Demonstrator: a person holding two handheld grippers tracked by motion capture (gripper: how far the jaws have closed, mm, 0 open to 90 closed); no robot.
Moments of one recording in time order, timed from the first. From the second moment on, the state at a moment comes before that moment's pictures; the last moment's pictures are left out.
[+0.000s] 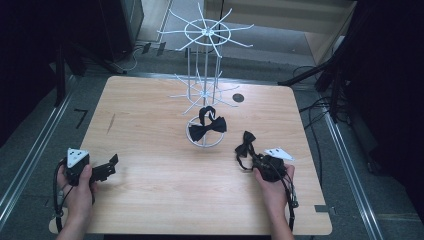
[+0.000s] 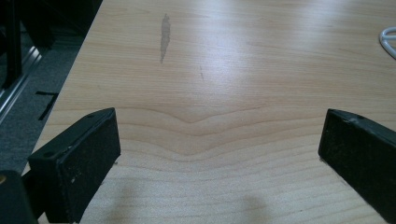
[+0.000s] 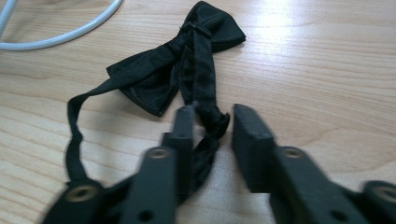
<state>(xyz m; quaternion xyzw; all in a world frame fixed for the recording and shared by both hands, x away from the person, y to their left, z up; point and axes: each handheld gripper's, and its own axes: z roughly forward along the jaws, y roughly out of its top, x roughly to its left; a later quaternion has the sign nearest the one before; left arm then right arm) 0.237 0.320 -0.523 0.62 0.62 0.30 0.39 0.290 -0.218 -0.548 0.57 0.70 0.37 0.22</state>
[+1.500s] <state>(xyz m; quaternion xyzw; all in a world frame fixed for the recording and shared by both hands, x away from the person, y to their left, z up) 0.237 0.320 -0.523 0.62 0.61 0.30 0.38 0.301 -0.199 -0.456 0.52 0.64 0.51 0.25</state>
